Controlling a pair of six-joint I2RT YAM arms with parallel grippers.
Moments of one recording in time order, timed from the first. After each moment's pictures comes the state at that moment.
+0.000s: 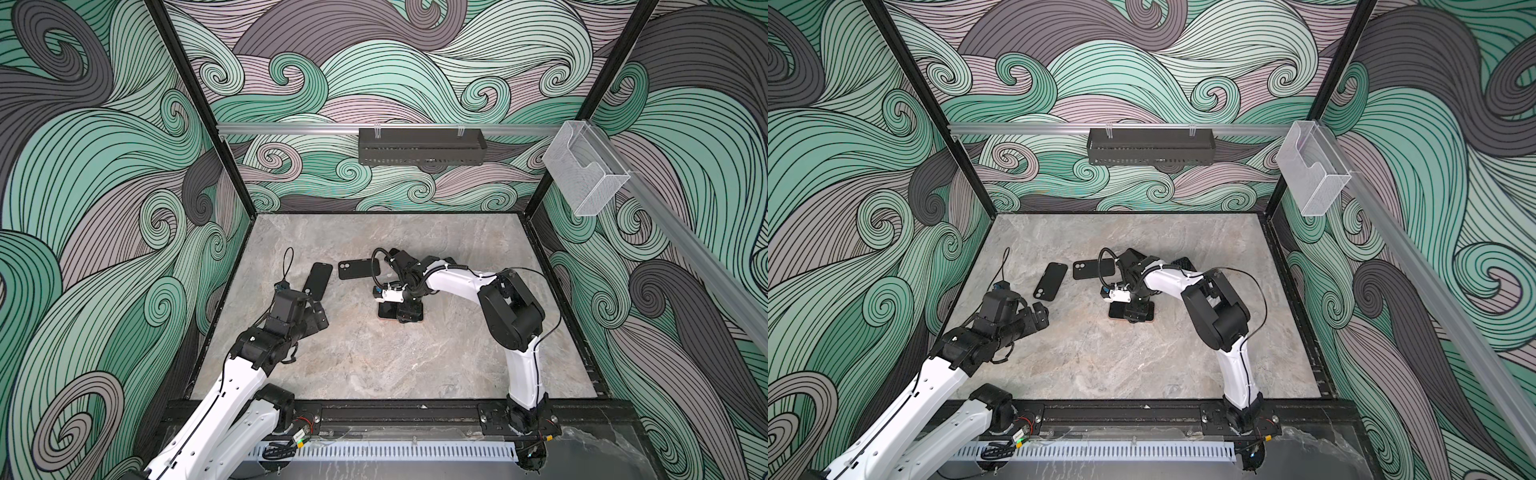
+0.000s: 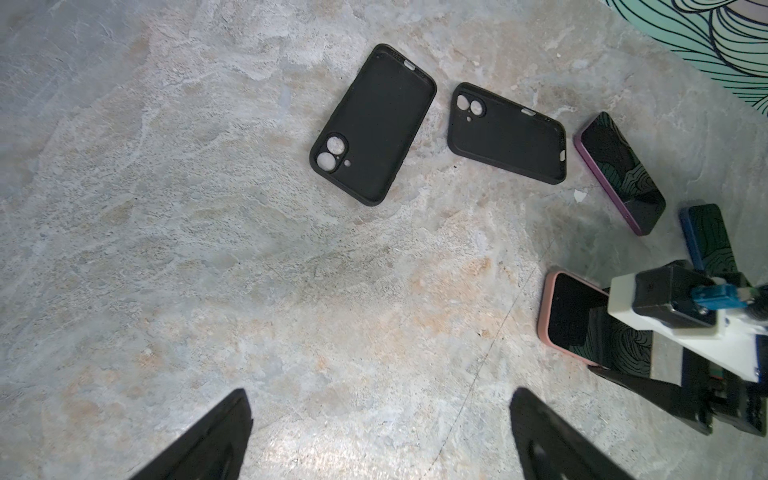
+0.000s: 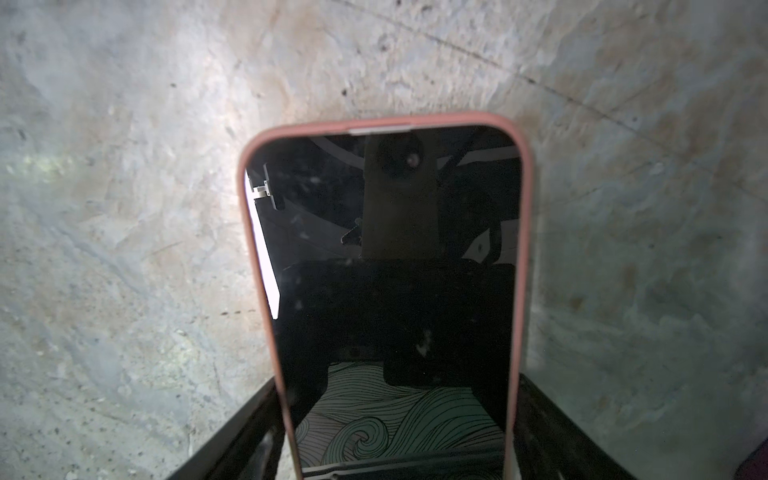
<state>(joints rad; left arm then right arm) -0.35 0.73 0.65 -0.81 -0.19 -0.66 0.70 2.07 1.45 -0.79 -0.12 -0.77</state>
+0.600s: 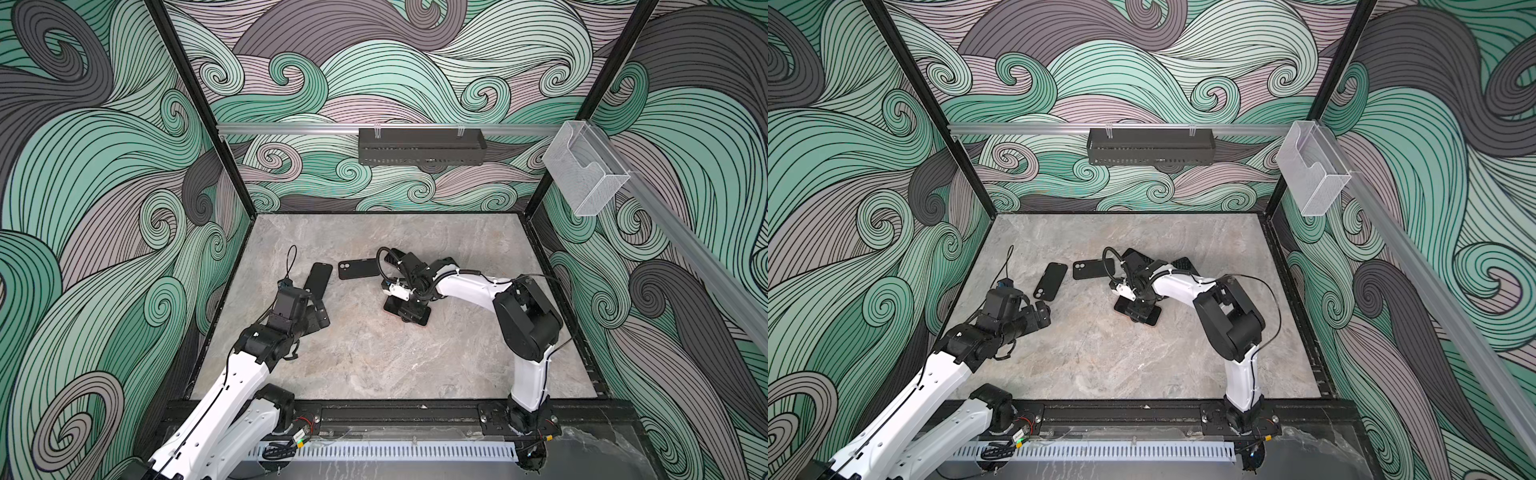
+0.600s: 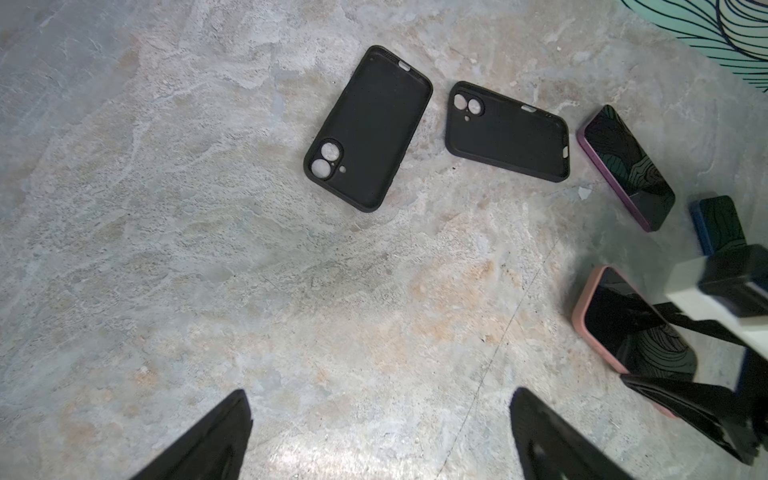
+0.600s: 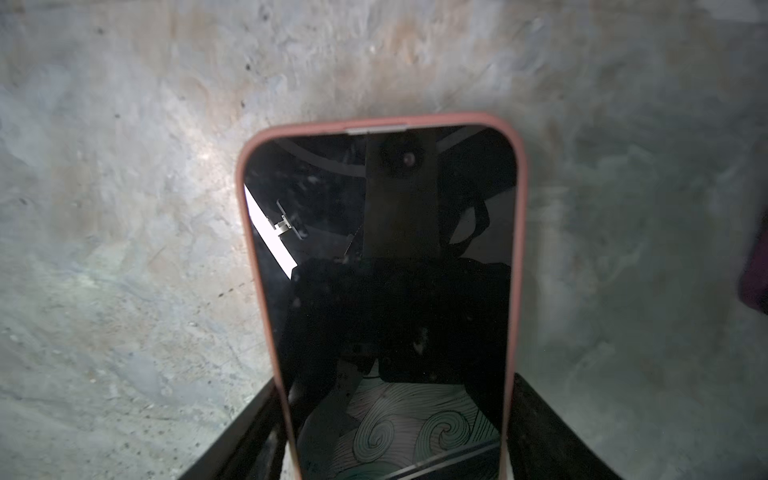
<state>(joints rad) -0.35 0.79 0.65 -0.76 -0.18 -0.62 0.68 1.90 1.32 -0.74 -0.09 -0.40</state>
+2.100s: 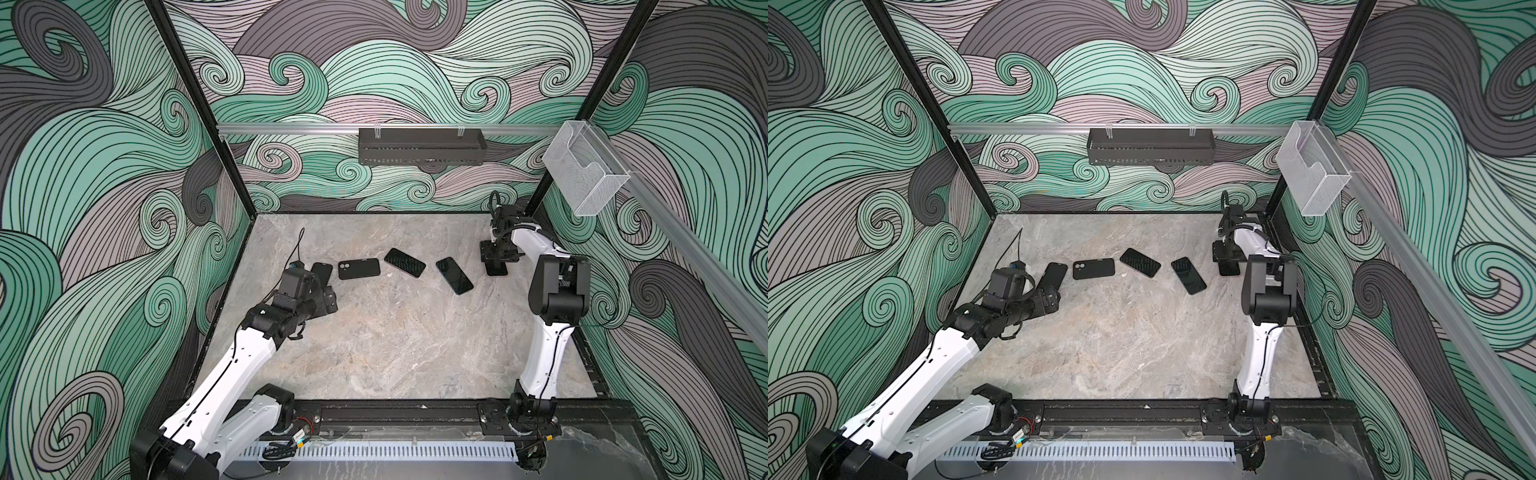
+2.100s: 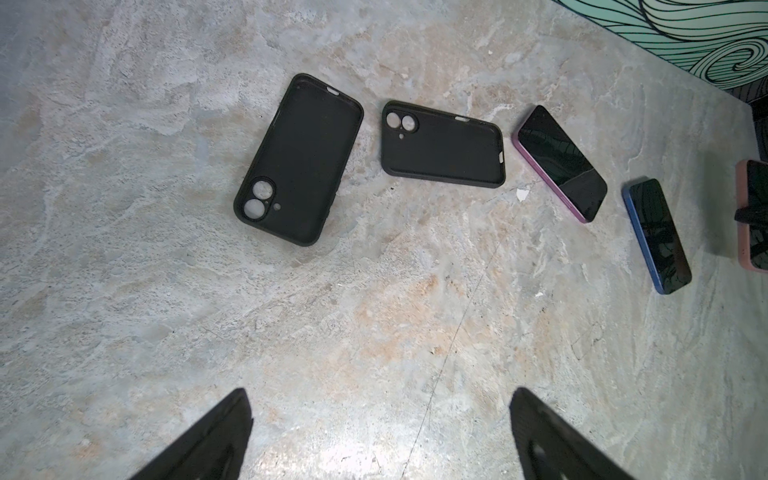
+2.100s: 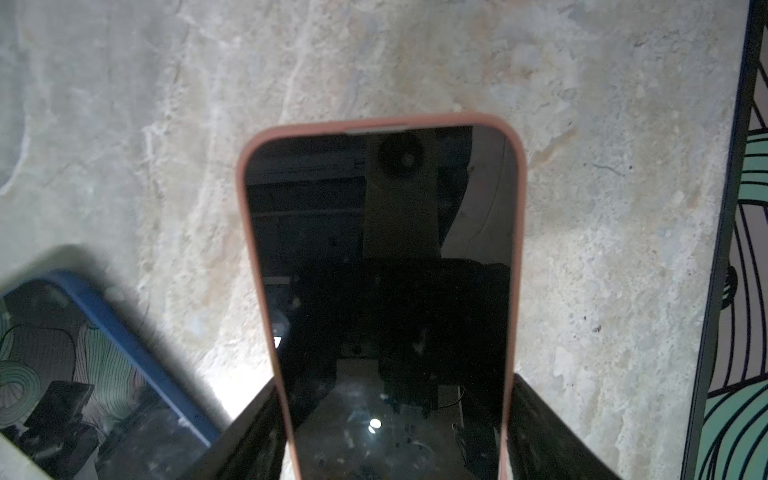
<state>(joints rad) -0.33 0.94 0.78 -0.71 -0.07 -0.53 -0.05 2.16 1.77 -0.89 0.11 -0.05</state>
